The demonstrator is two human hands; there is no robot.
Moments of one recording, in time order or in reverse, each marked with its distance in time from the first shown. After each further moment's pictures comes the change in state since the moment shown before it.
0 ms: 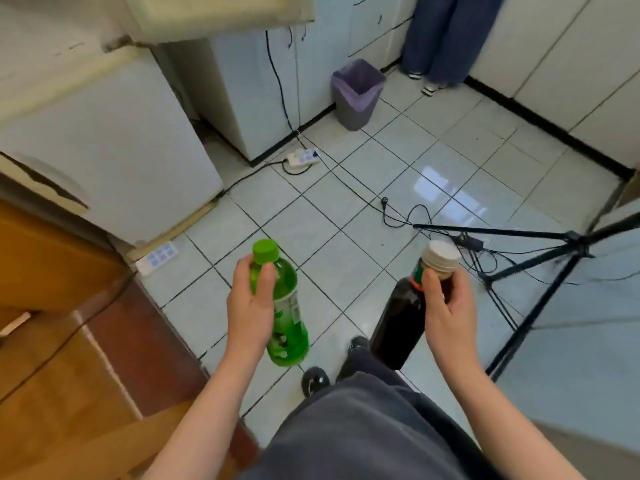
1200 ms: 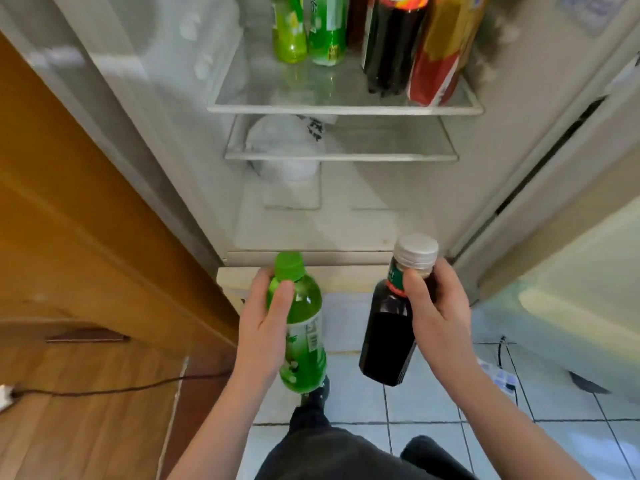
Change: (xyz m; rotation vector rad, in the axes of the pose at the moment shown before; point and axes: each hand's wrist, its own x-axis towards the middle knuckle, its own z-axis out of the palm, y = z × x) left_hand 0.533 0.084 -0.386 -0.262 0.639 0.178; right_hand 0.270 -0.333 0.720 0.186 -0.870 -0.431
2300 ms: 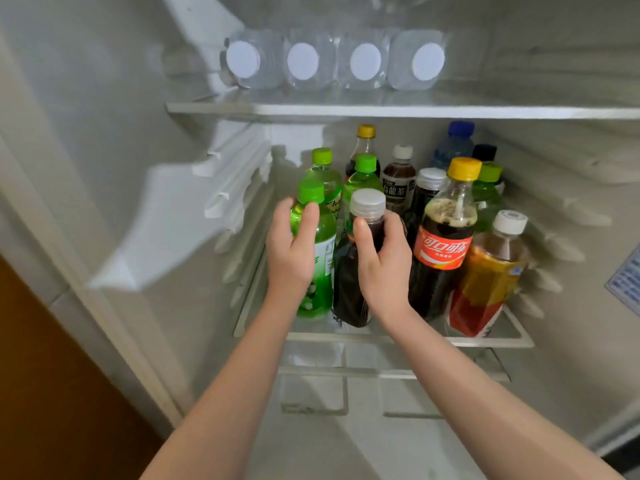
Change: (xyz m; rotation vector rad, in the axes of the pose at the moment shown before) left_hand 0.349 0.162 0.041 0.005 0.156 0.530; right_hand 0.325 -0.124 0.148 0.000 0.209 -0.519
